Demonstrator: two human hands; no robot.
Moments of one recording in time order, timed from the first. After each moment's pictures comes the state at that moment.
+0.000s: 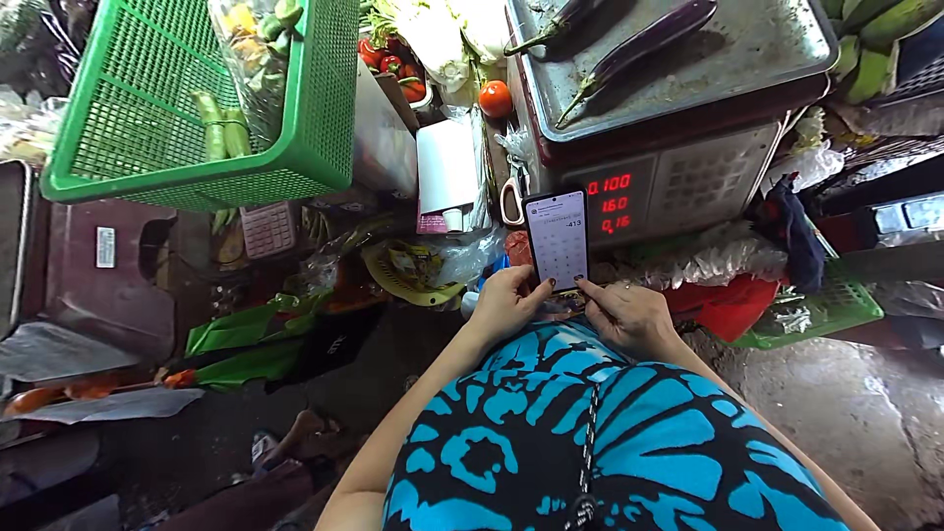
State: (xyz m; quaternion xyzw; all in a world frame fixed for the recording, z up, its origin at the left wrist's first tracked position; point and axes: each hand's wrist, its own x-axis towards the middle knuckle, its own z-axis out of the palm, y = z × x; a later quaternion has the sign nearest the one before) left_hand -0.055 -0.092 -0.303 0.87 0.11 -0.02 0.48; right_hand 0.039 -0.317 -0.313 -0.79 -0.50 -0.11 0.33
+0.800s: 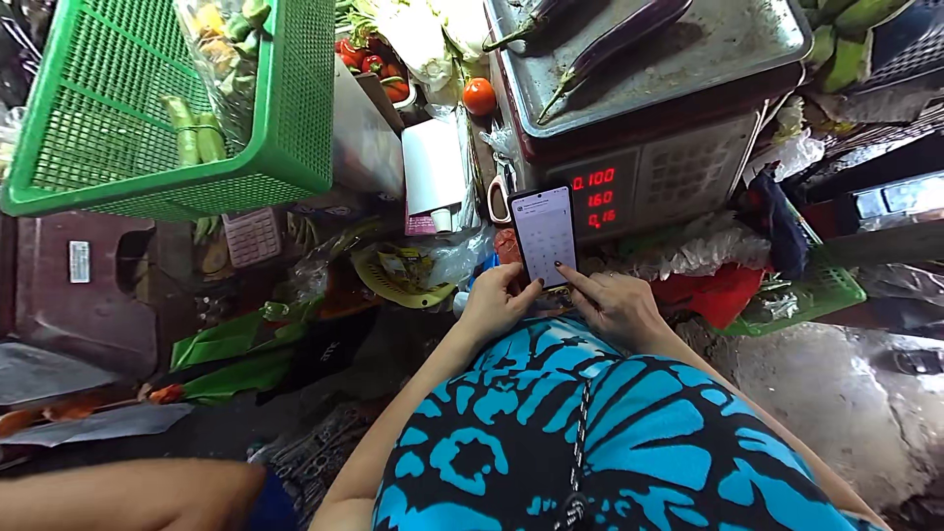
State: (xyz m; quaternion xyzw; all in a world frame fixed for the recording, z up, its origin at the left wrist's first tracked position) left_hand -0.055 -0.091 -0.304 0.87 0.10 -0.02 0.47; right_hand 0.043 -0.312 -0.312 -0.81 -0.50 -0.09 0.29
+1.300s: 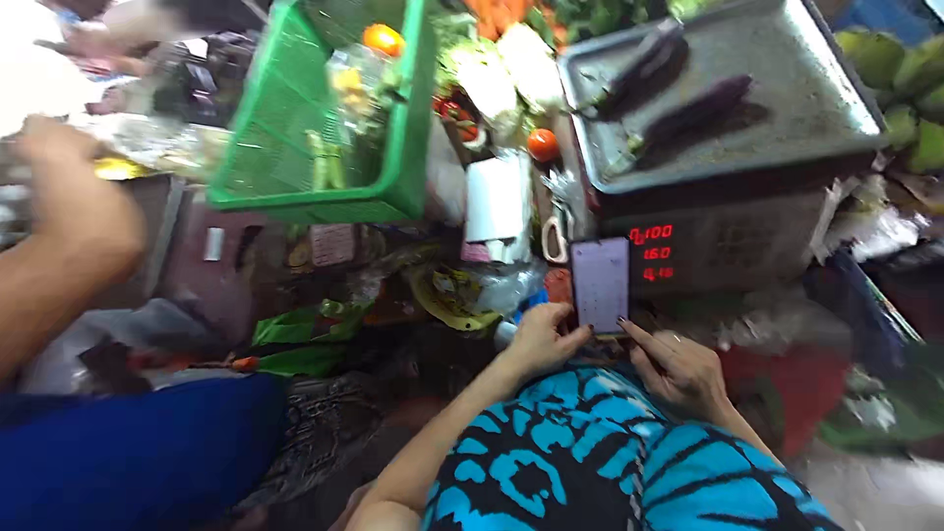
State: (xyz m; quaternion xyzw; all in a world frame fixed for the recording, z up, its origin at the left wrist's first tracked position) left_hand -0.057 -0.092 -0.301 0.87 0.09 -0.01 0.48; right_hand 0.039 -0.315 -0.309 -0.80 -0.48 -0.14 0.35
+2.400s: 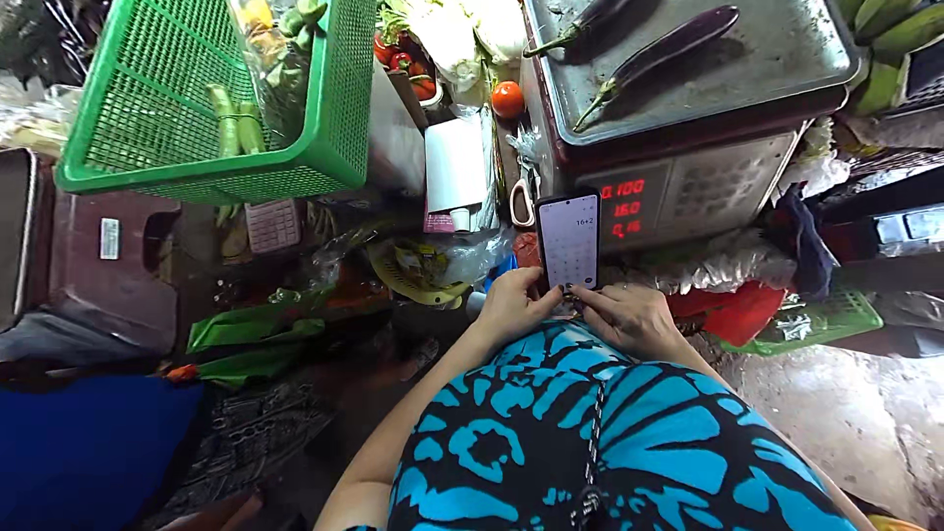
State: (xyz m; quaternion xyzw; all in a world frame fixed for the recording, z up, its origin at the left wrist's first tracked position) left_hand -0.055 -0.092 -0.300 0.88 0.10 -0.01 0.46; right_hand 0.044 -0.309 -0.310 -0.79 -0.53 -0.06 0.29
